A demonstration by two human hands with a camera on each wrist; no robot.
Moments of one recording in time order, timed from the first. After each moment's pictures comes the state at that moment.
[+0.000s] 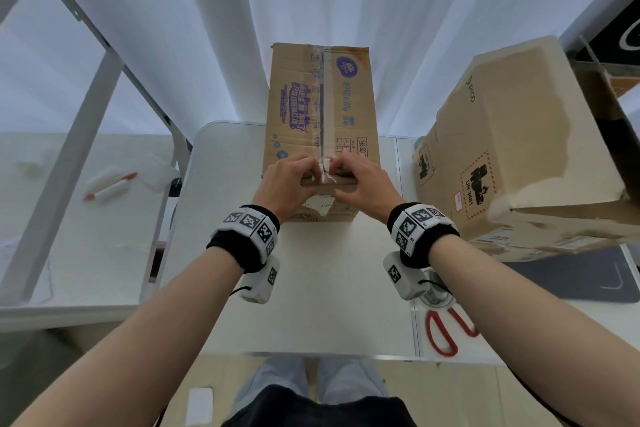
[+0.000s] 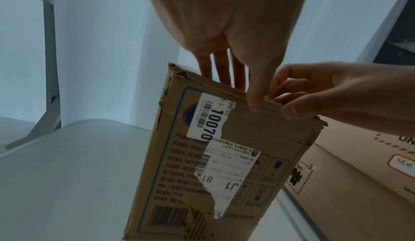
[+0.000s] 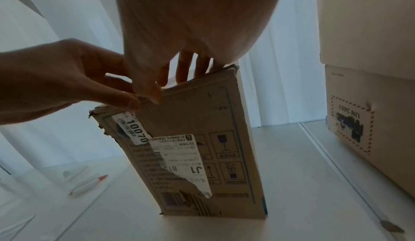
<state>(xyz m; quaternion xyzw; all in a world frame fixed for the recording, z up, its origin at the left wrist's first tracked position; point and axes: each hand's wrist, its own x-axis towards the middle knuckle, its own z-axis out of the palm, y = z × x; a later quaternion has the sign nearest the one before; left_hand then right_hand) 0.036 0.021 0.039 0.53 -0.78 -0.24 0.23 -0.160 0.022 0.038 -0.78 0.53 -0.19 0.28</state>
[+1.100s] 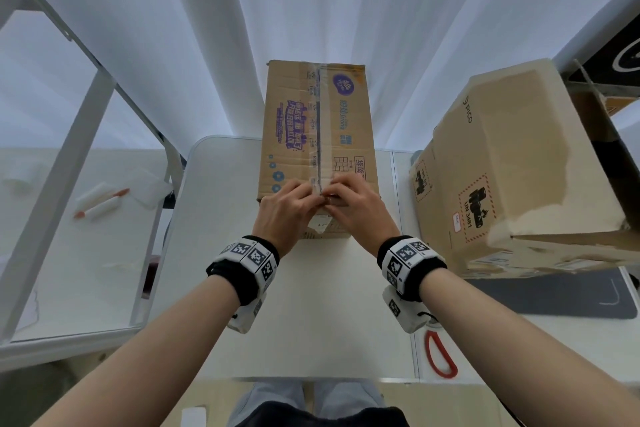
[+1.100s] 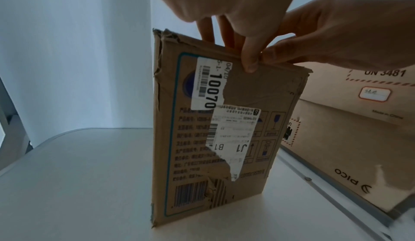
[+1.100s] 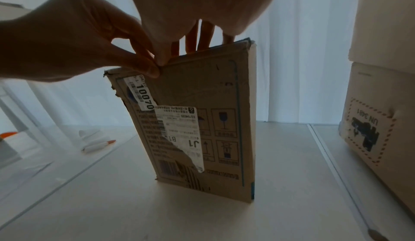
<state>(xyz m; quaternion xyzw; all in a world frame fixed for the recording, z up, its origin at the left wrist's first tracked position) 0.034 0.027 0.017 0.47 -0.85 -0.04 0.24 -0.153 0.026 0.016 -0.80 0.51 -0.28 0.17</state>
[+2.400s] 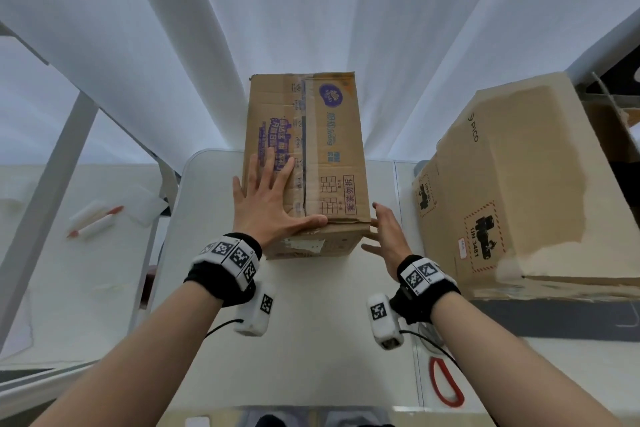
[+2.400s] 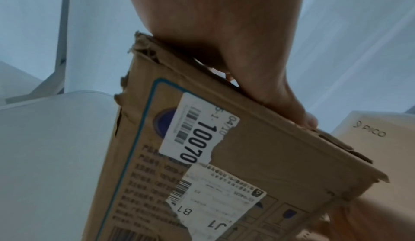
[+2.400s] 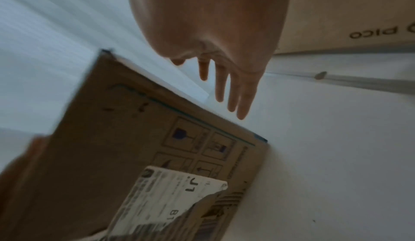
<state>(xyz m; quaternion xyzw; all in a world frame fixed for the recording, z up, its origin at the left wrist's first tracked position) 0.044 -0.035 0.027 0.65 -0.73 -0.21 0.01 -0.191 0.002 -0.019 -0.26 0.70 -0.32 0.59</state>
